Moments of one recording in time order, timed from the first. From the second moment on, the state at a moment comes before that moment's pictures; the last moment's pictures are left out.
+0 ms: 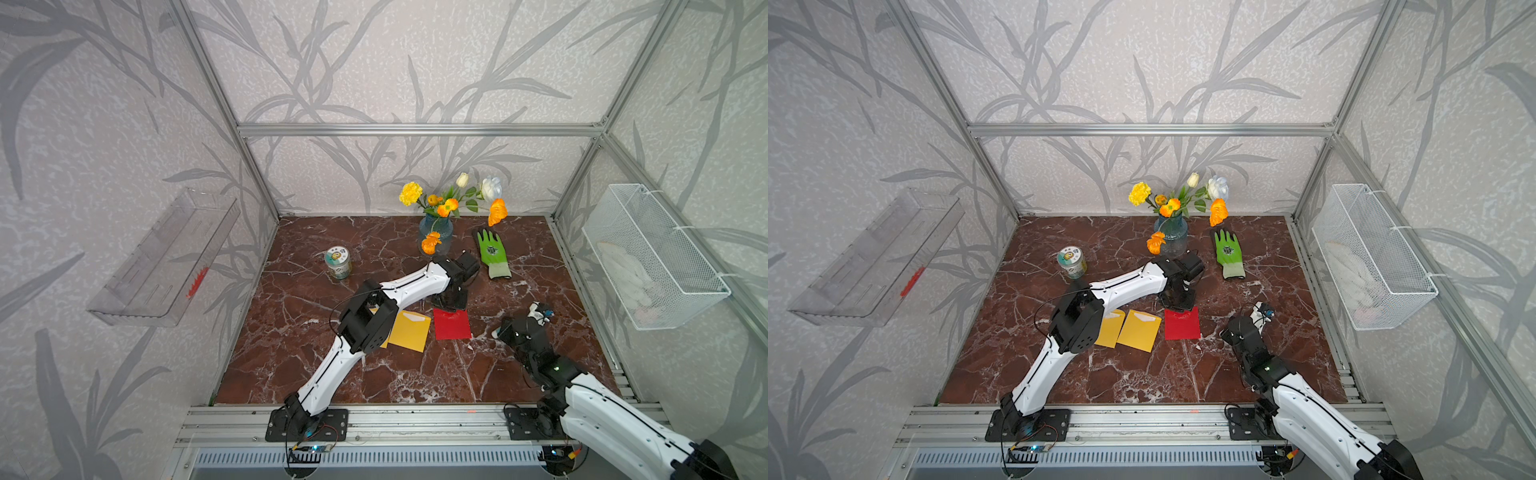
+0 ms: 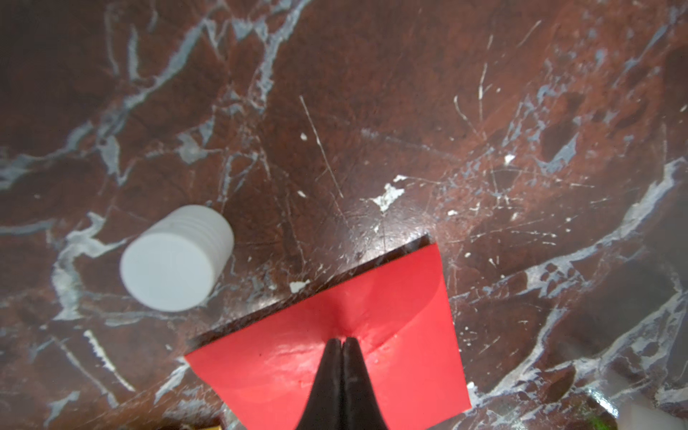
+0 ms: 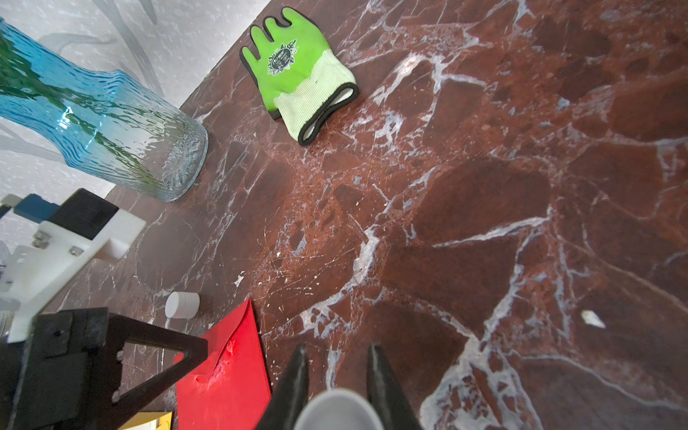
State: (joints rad) left arm -0.87 2.36 2.02 -1.00 0.08 -0.58; right arm 0.49 0.73 0.20 -0.13 0.39 0.99
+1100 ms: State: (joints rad) left arm -0.88 2.38 2.00 -0.99 0.12 -0.59; right arm 0.49 0.73 0.20 -0.13 0.39 0.99
